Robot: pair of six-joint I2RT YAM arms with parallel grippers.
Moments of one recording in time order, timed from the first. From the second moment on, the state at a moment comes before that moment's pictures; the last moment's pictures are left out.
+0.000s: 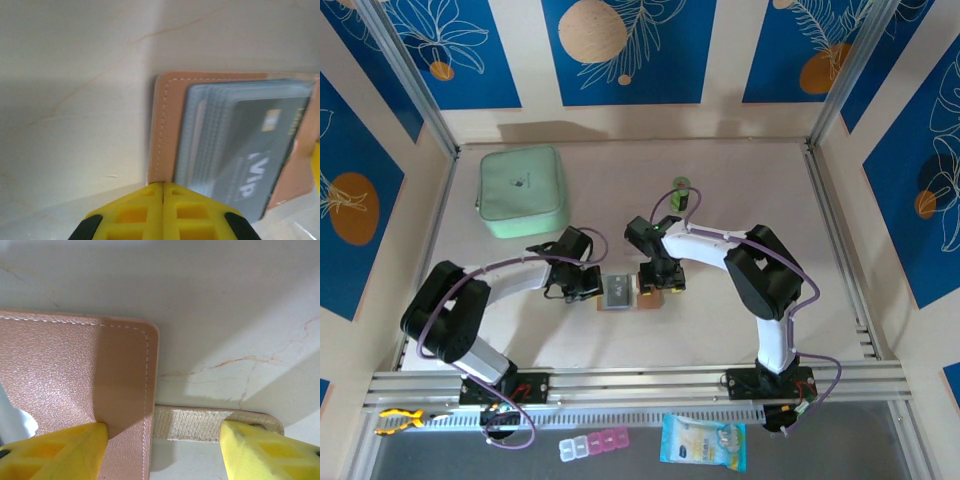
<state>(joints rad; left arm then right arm) -0.55 1.56 0.76 -0.43 0.33 -0.75 0.79 1.94 1.30 -0.97 -0.03 0.68</state>
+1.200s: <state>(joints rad) -0.52 1.50 0.68 -0.39 0.39 -0.74 0.78 1.85 1.23 -0.90 -0.04 0.68</state>
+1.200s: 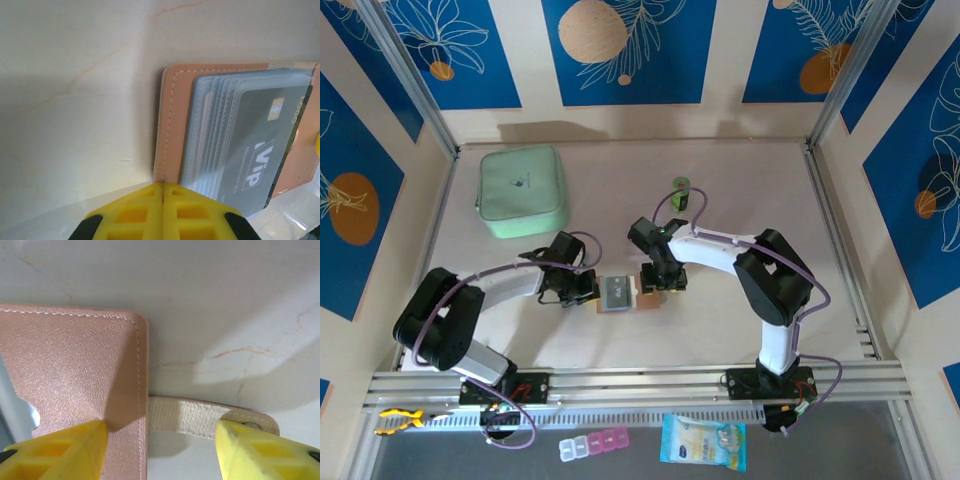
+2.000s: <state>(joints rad) -0.56 1.55 0.81 -0.42 0.42 -0.73 0.73 1.74 1.14 -0.57 -0.44 0.74</state>
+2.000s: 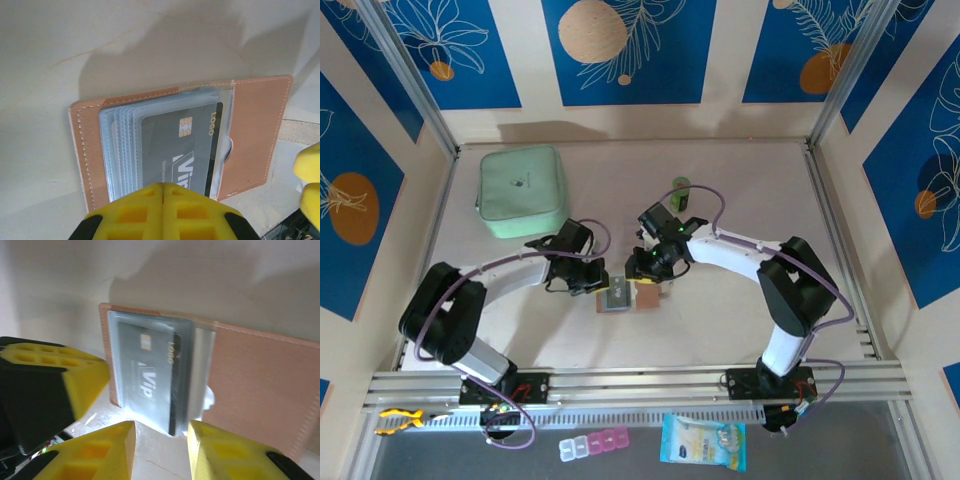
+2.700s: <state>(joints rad) -0.57 1.59 0.81 -0.43 0.40 -0.70 0.73 1.85 1.09 -0.41 -0.57 0.74</state>
